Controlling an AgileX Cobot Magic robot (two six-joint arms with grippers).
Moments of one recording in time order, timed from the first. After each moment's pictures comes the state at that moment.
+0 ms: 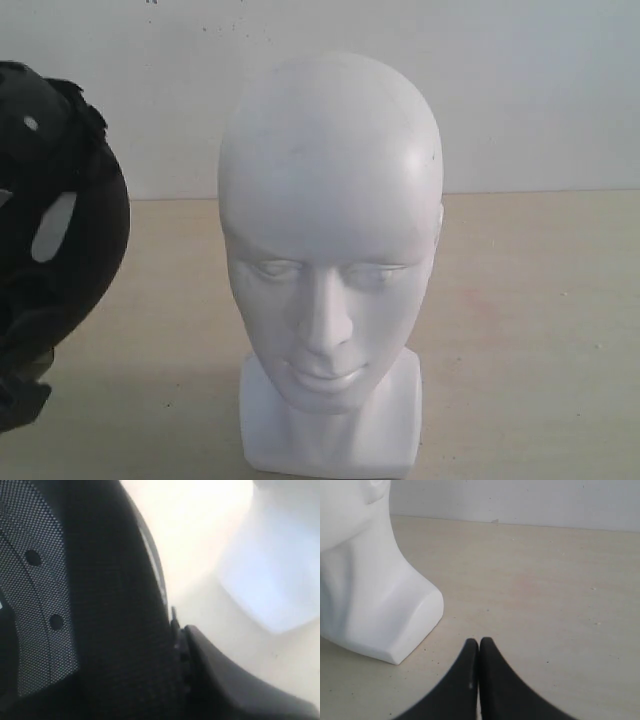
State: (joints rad) left arm -0.54 0.89 -0.61 0.55 0.54 -0.37; right arm 0.35 0.00 0.00 0.10 0.35 -0.05
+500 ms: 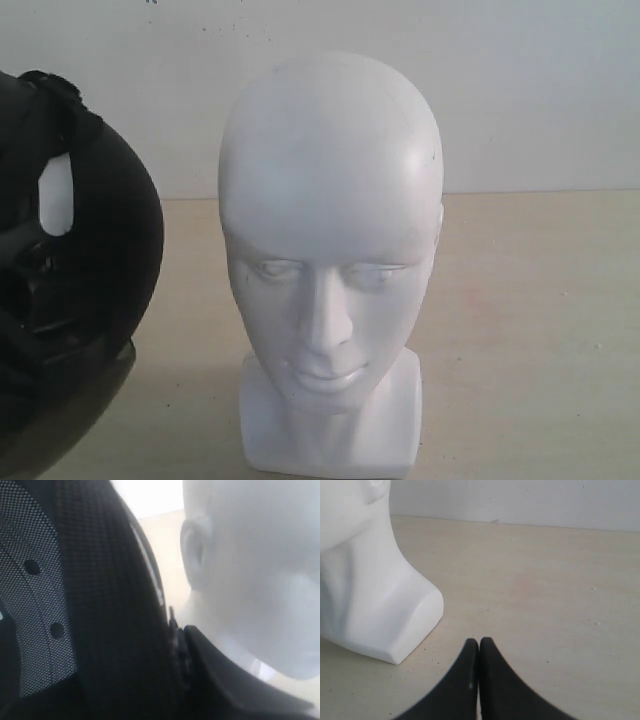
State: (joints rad) left arm -0.70 0.83 -0.50 1.10 0.34 -1.28; right arm 0.35 0.00 0.00 0.10 0.35 -0.05
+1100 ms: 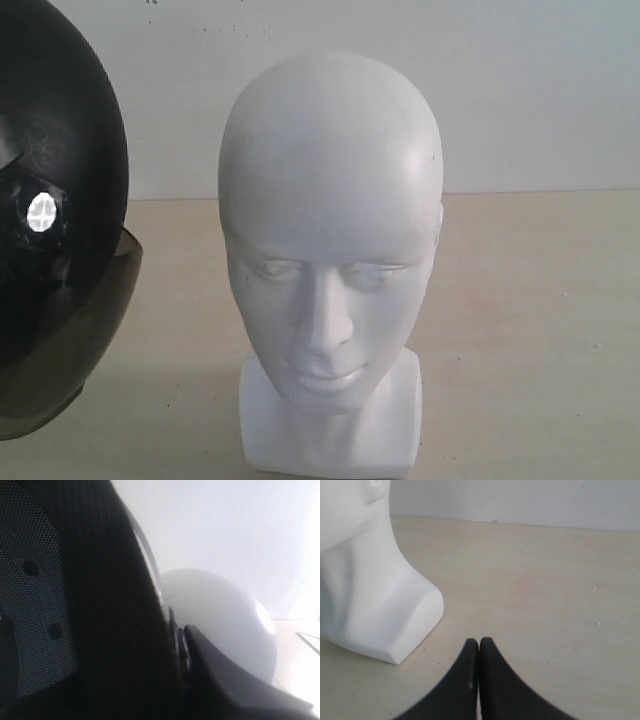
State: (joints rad) left arm -0.70 0.60 -0.50 1.68 0.25 -2.04; right arm 0.35 0.00 0.00 0.11 0.35 -0.05
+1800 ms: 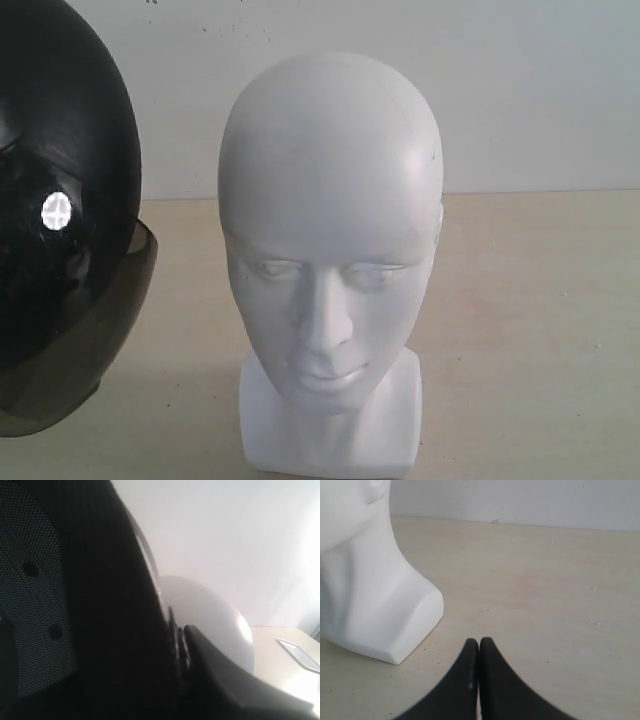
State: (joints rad) left arm -0.70 0.61 -0.53 1.68 0.22 -2.10; right arm 0.35 0.00 0.00 0.11 0.35 -0.05
